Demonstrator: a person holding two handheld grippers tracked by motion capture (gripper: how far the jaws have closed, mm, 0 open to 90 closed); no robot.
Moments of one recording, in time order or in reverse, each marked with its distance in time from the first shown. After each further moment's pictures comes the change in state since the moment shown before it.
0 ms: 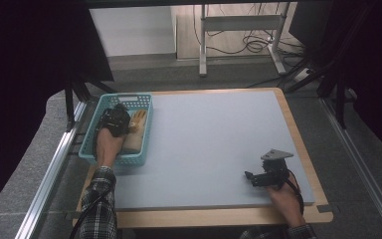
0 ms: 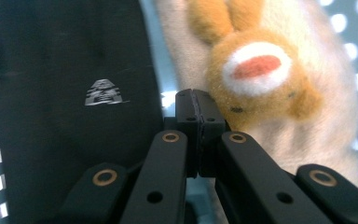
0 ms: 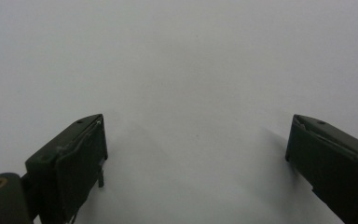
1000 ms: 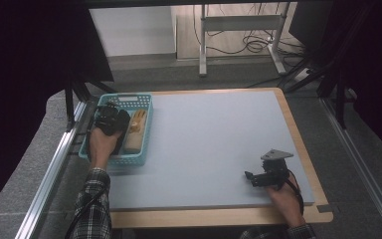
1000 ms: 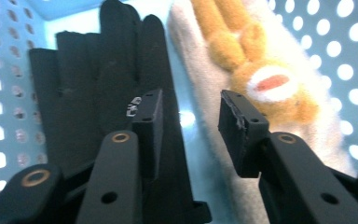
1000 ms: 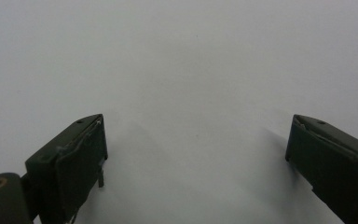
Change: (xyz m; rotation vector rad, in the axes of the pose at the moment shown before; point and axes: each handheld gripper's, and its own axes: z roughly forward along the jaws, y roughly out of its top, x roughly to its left) left arm 0.017 -0.009 -0.026 -0.144 0.014 -0.031; right arm 0.000 0.000 0.000 0.000 0.000 0.000
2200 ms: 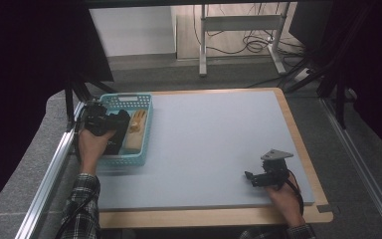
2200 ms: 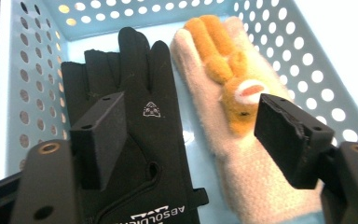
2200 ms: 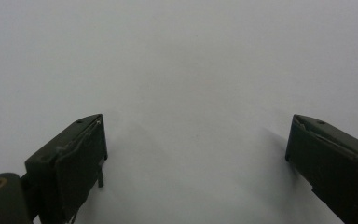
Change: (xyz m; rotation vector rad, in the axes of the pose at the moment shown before) left arm 0.015 -0.012 -0.033 -0.134 -0.085 -0.056; right arm 0.000 0.000 0.000 0.000 -0.001 -0.001
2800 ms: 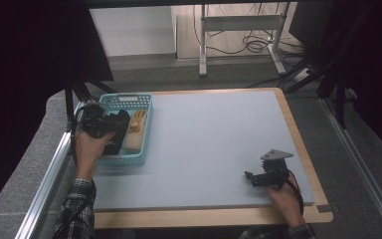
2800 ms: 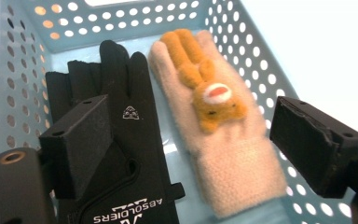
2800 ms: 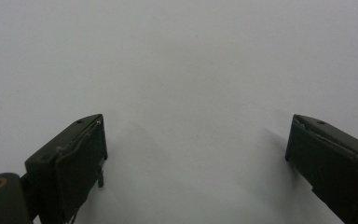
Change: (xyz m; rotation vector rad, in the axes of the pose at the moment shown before) left arm -0.009 -0.005 -0.020 -0.058 -0.062 0.029; right arm 0.000 0.000 0.000 0.000 0.000 0.000
